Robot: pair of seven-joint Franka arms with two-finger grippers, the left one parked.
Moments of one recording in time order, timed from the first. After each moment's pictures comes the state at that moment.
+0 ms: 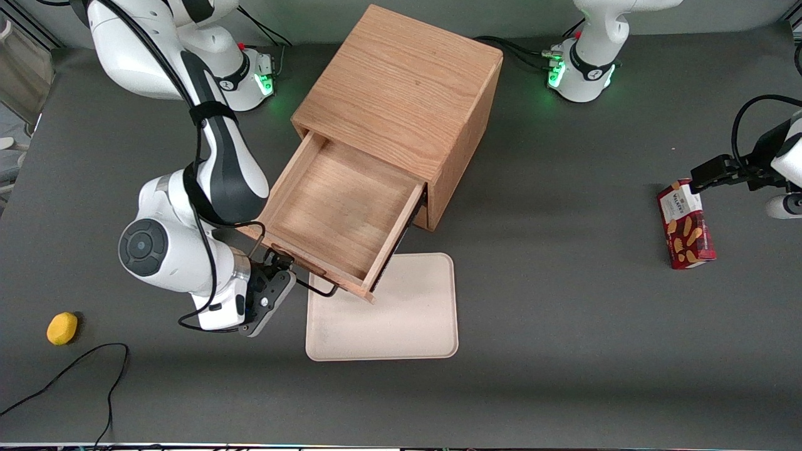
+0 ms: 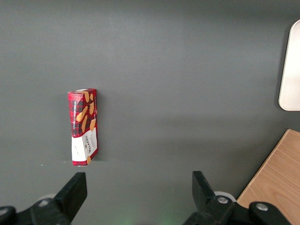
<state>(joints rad) 0.43 0.62 -0.18 -1.26 0.26 1.89 -0.73</state>
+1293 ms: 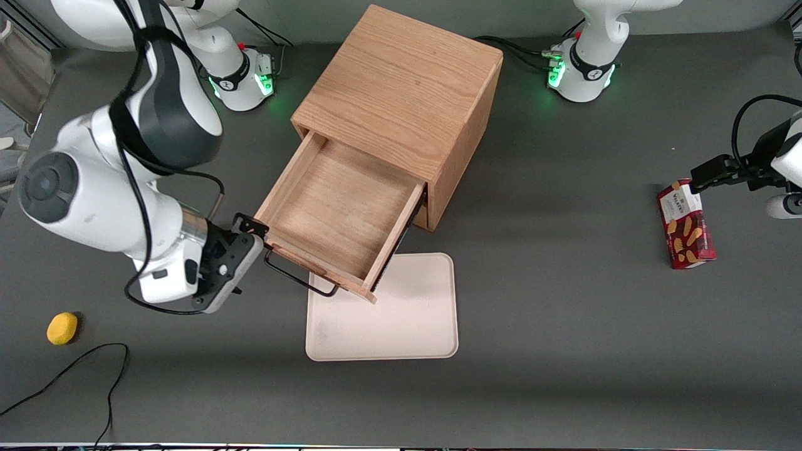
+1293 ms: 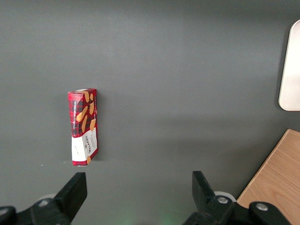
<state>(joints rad) 0.42 0.47 -0.18 -1.16 0.26 1.68 -0.67</state>
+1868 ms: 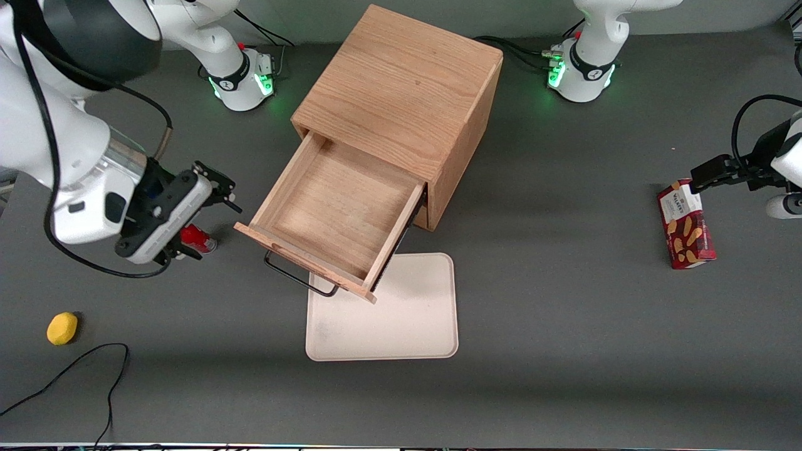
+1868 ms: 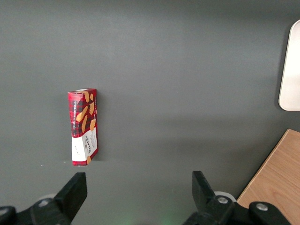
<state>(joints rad) 0.42 0.28 -0.20 -1.23 0.26 1.65 -0.62</state>
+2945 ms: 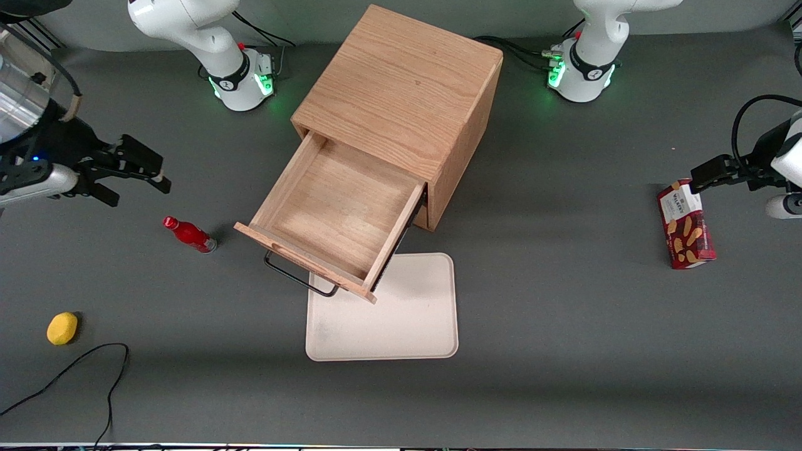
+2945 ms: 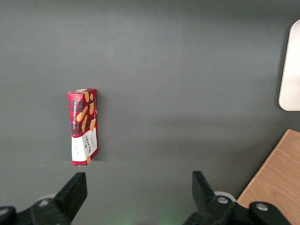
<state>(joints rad) 0.38 0.04 -0.27 -1.46 0.17 1.64 0.05</state>
